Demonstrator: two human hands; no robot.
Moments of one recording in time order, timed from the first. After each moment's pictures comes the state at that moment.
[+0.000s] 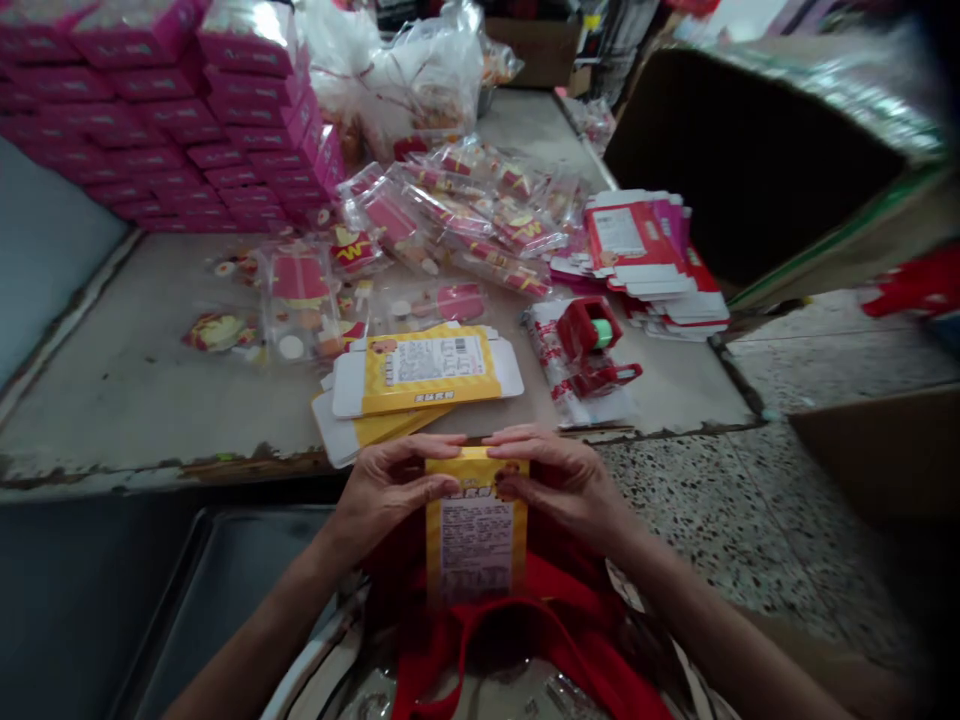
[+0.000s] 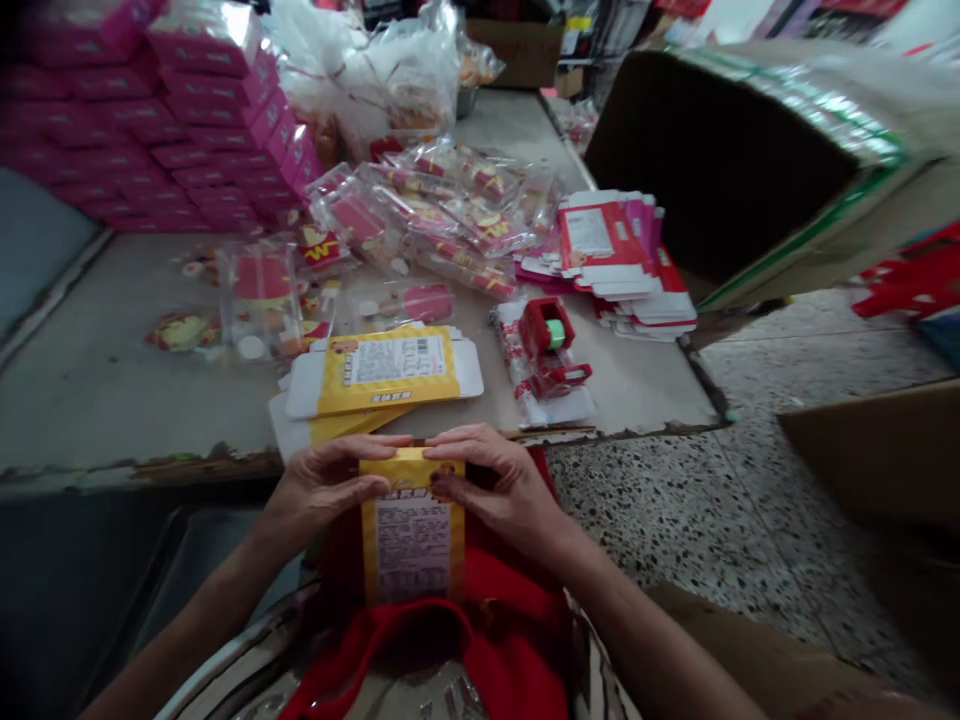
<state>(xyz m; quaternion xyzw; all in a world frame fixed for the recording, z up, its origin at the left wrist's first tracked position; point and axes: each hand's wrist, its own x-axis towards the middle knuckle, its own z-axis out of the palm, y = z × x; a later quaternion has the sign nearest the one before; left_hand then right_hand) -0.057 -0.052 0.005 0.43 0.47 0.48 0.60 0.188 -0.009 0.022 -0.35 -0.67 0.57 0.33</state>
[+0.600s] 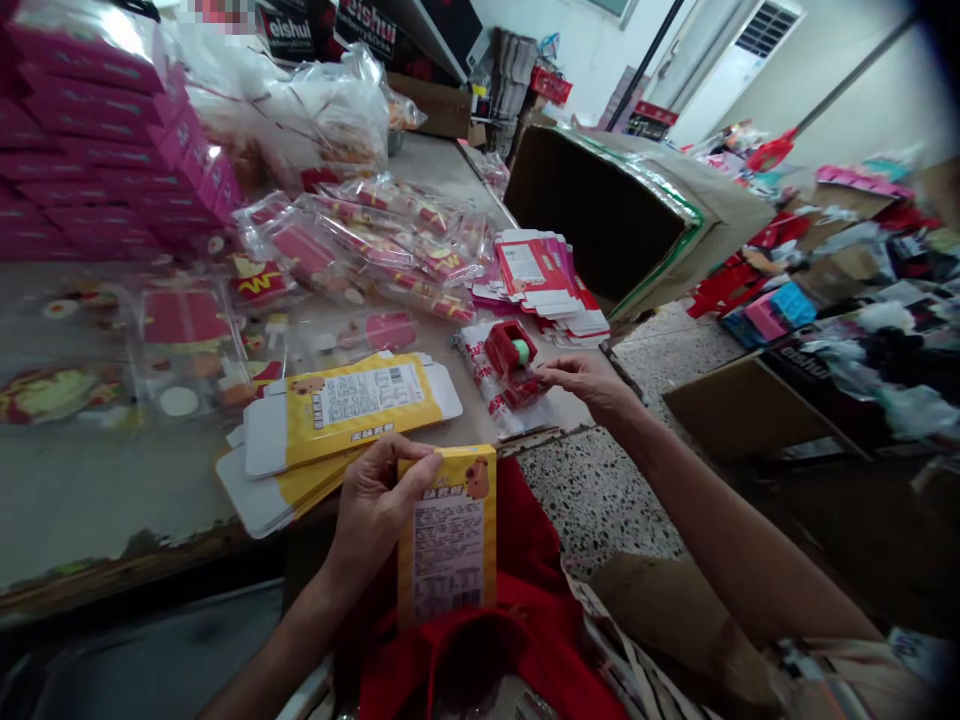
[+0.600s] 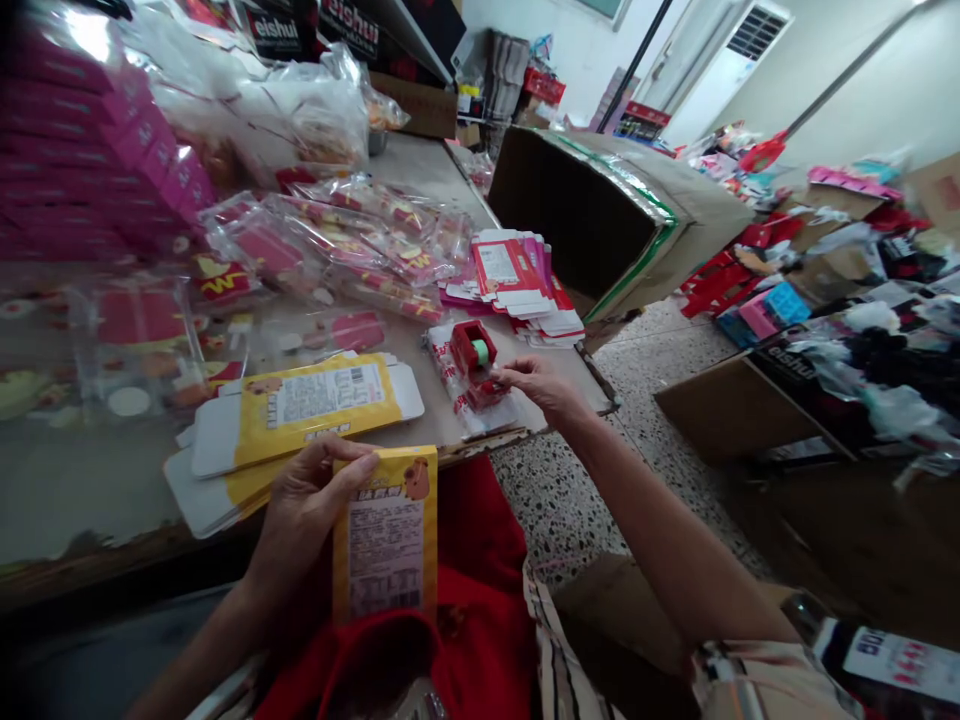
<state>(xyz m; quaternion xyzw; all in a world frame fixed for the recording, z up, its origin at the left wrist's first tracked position) -0.009 -0.022 0.005 0.39 0.49 0.51 0.59 0.281 0.106 0.040 -0.62 -0.54 0.46 0.33</state>
